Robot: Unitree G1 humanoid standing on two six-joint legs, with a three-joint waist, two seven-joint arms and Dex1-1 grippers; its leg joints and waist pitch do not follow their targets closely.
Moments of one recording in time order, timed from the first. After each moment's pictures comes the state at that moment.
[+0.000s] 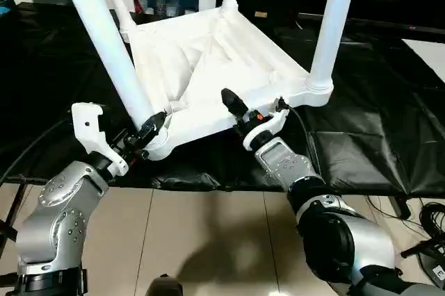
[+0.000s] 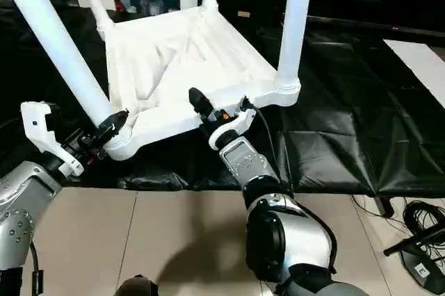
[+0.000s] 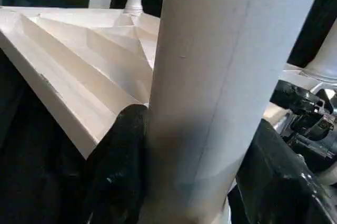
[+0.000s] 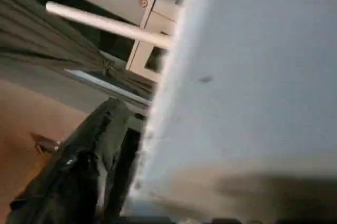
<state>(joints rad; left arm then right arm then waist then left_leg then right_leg) -0.17 0.27 0.23 -0.15 -0.48 0.45 -0.50 -0.90 0.12 -0.51 1.20 0.73 0.22 0.59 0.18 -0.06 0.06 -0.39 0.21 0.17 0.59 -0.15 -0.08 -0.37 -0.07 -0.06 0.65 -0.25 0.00</state>
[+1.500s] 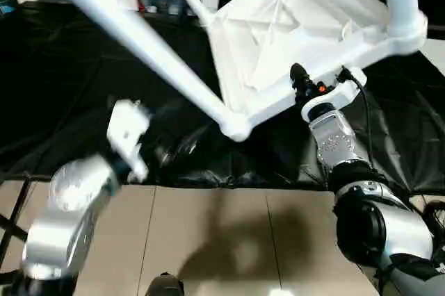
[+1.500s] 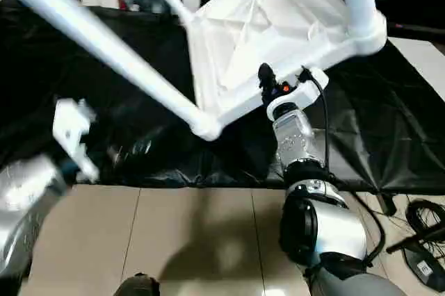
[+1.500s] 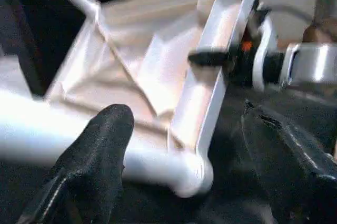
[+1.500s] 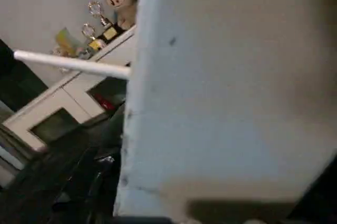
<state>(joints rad) -0.23 0.41 0.00 -0.32 -0.30 0.24 -0.67 -0.91 -0.10 -0.43 1.05 0.47 -0.07 0.32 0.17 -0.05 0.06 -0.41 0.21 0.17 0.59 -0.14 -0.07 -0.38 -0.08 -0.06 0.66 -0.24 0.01</state>
